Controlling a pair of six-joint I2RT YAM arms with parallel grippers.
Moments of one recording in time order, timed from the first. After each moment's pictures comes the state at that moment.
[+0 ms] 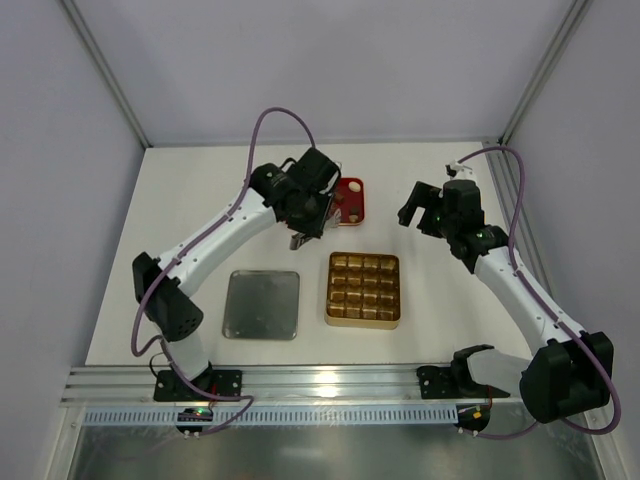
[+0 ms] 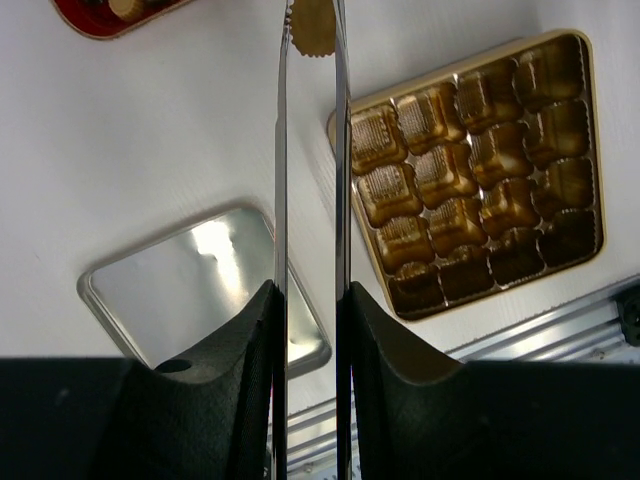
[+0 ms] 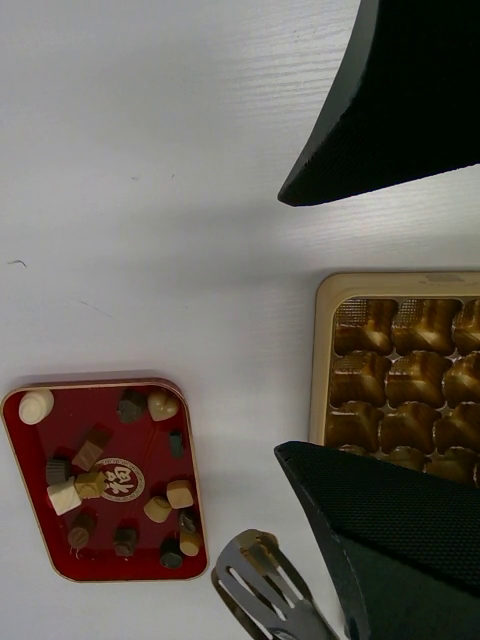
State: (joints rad) left arm -0.77 1.77 1.86 -1.14 -0.11 -0.34; right arm 0.23 1.17 0.92 -0.34 0.06 0.47
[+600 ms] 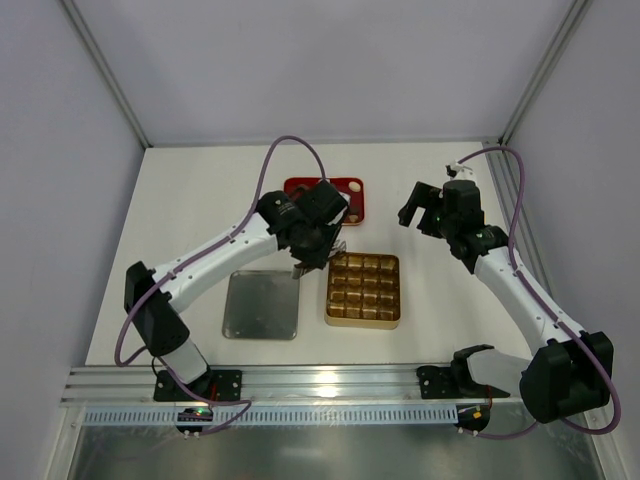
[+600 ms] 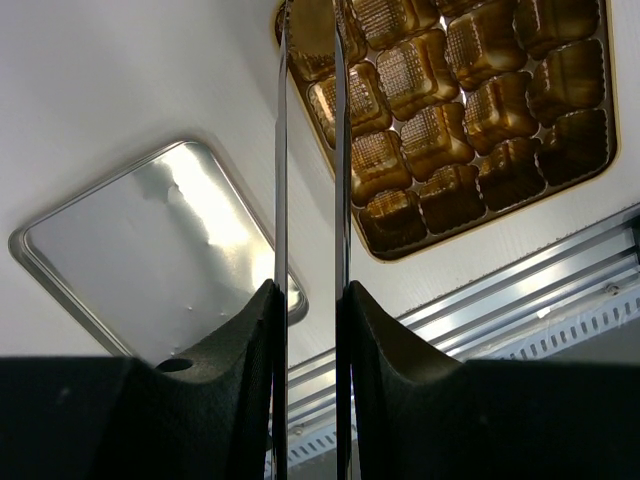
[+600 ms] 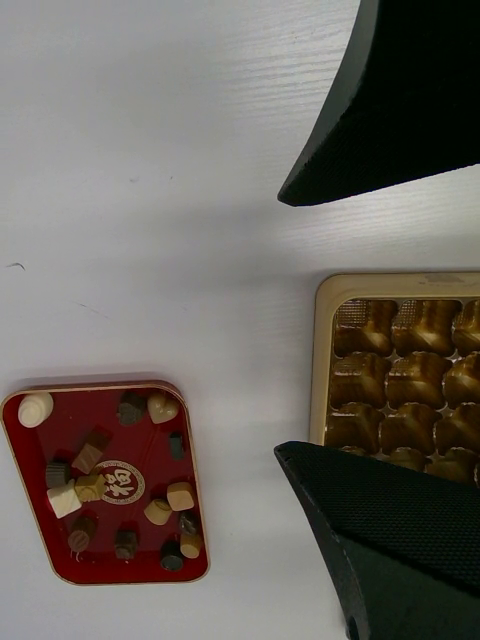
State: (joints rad) left arm -0.90 1.66 1.64 -1.11 -0.10 -0.40; right arm 0.23 1.17 0.91 -0.34 0.06 0.48
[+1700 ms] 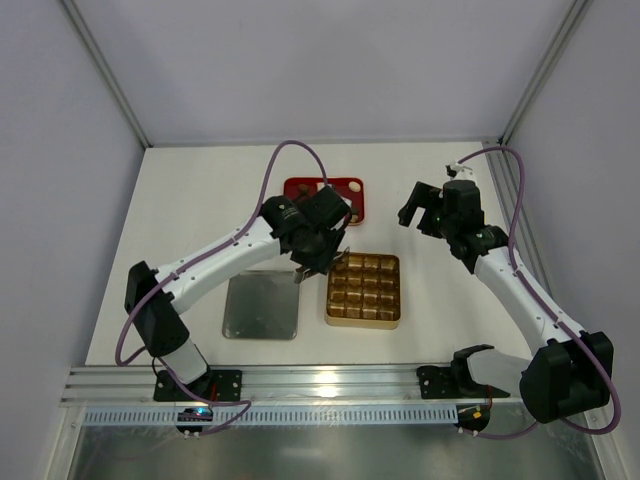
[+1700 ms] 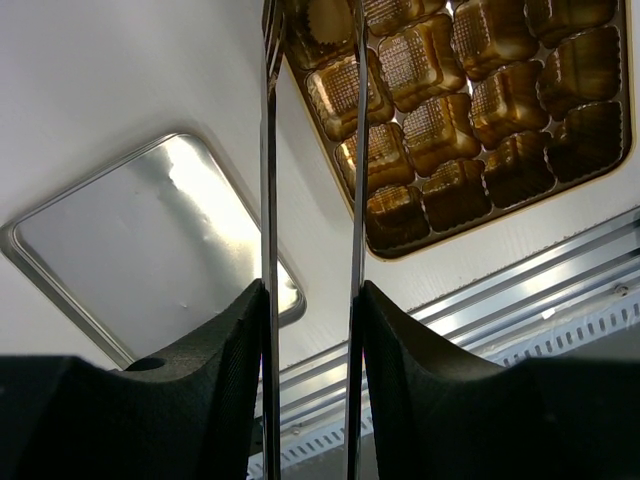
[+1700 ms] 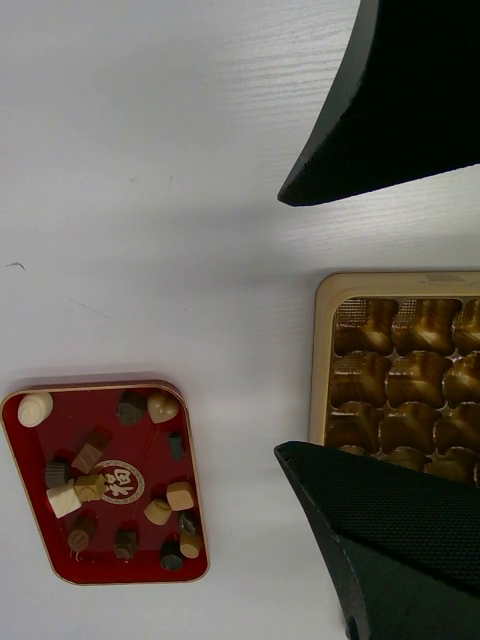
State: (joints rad) left arm -0.92 1.66 1.61 -1.10 -0.11 -0.42; right arm 0.23 1.17 0.91 -0.34 0.06 0.48
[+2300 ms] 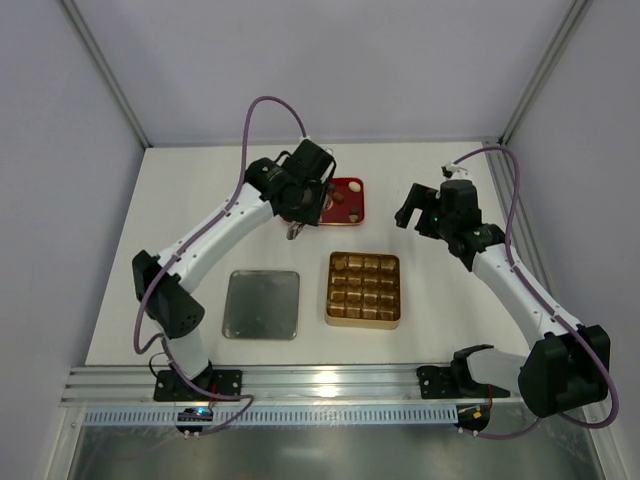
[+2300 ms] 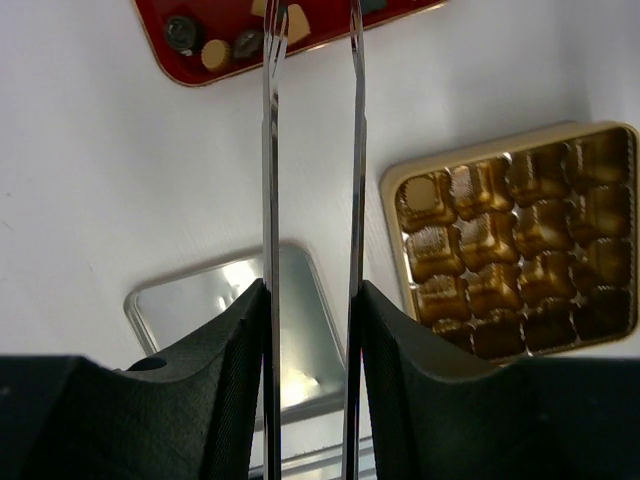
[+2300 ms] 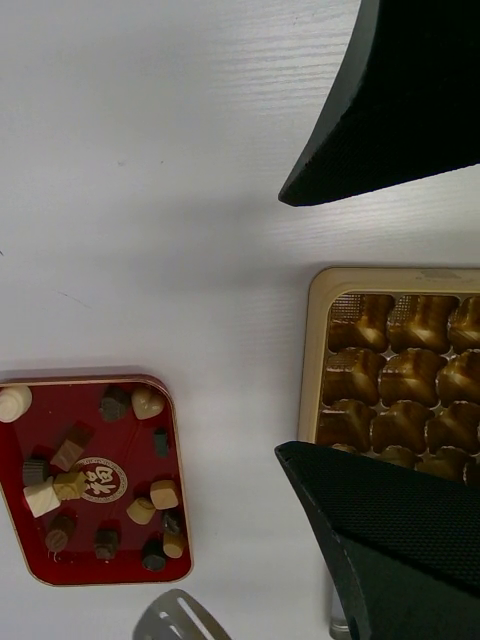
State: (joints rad) left arm -0.77 1.74 1.86 -1.11 -0.21 -0.36; right arm 0.23 1.19 0.91 -0.34 0.03 0.47
